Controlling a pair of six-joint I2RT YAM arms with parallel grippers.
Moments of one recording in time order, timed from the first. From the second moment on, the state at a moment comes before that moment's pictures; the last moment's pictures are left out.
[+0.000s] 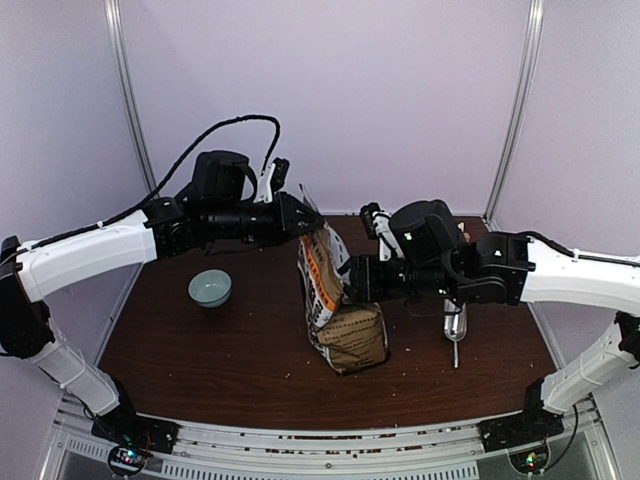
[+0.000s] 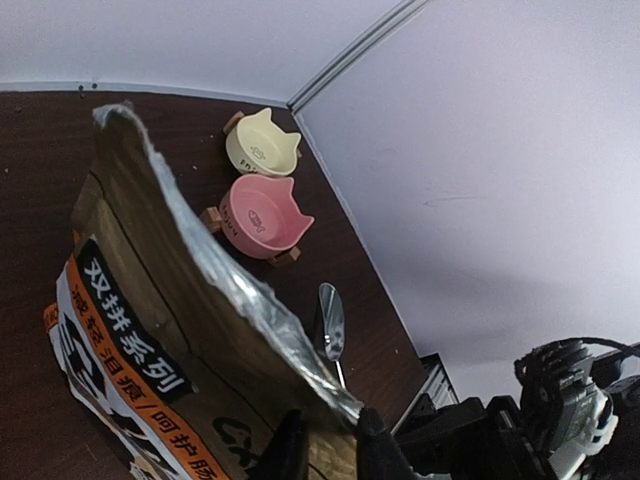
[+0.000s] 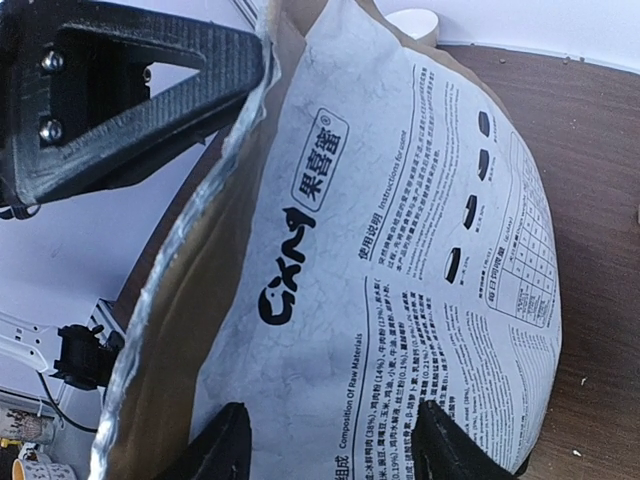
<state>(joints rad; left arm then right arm) -0.85 1.50 1.34 -0.18 0.22 -0.76 1.13 1.37 1.22 -0.42 0.22 0.68</state>
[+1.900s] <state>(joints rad) -0.69 1.61 1.49 -0.17 0.32 -0.68 0.96 1.86 2.09 -0.85 0.36 0.43</state>
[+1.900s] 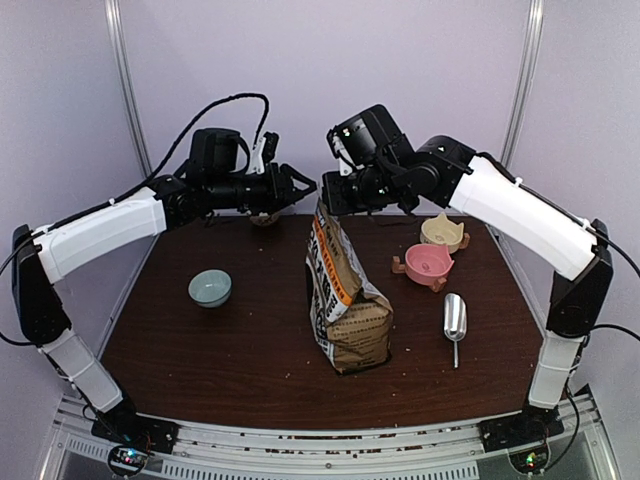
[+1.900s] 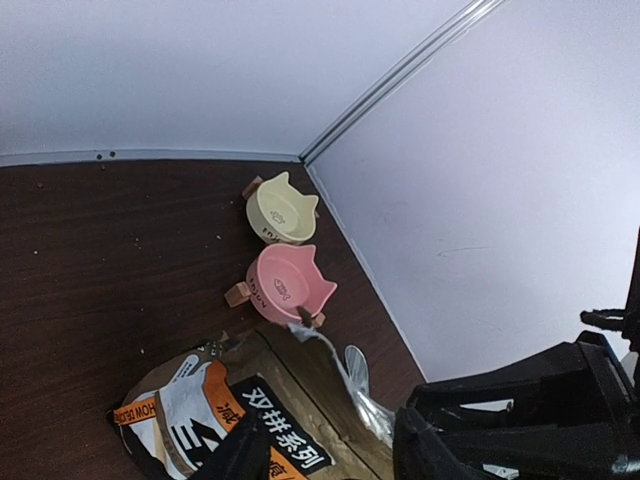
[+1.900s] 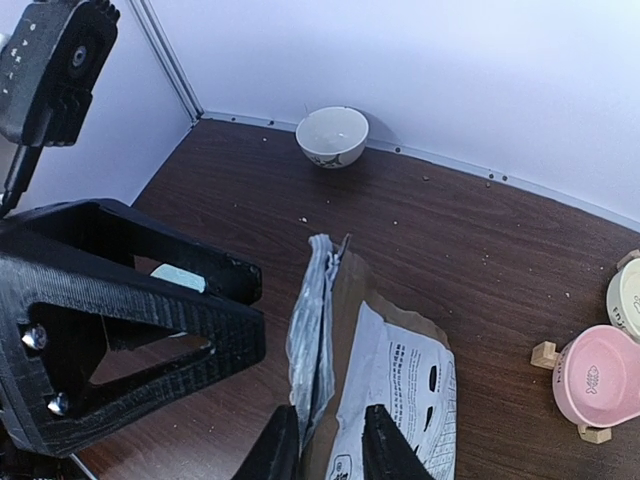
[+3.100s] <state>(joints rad) -0.69 1.69 1.52 -0.15 0.38 -0.69 0.95 1.90 2.10 -0.88 0.23 0.42</state>
